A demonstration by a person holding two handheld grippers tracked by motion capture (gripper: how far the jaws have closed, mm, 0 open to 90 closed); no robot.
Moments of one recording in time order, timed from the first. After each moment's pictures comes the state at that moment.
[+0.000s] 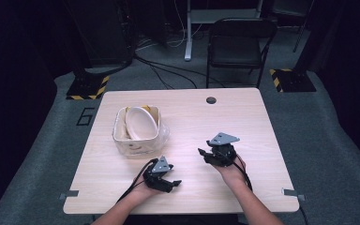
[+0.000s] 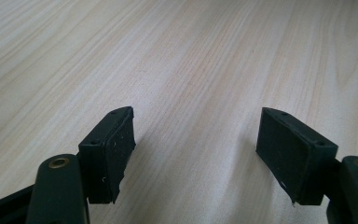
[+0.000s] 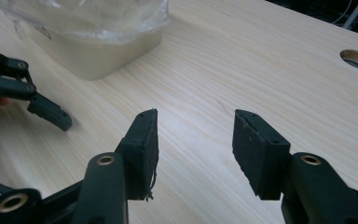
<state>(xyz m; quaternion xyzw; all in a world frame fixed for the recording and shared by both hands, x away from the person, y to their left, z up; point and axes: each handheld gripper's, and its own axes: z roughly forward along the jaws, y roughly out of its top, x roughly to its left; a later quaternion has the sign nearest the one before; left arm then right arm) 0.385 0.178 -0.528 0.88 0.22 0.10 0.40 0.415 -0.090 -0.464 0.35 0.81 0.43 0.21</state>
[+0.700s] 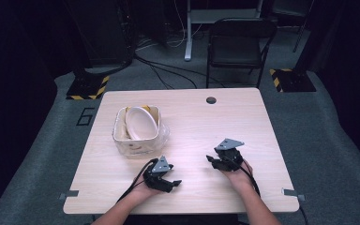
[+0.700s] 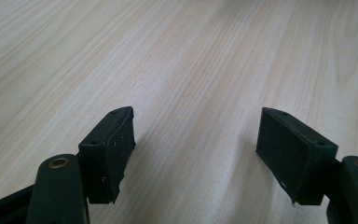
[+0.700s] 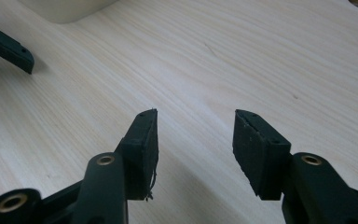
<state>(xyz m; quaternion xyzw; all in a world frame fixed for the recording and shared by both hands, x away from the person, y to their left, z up) 0.385 0.178 -0.528 0.88 0.22 0.10 0.40 0.418 -0.115 -0.496 0.36 0.83 0.39 0.19</state>
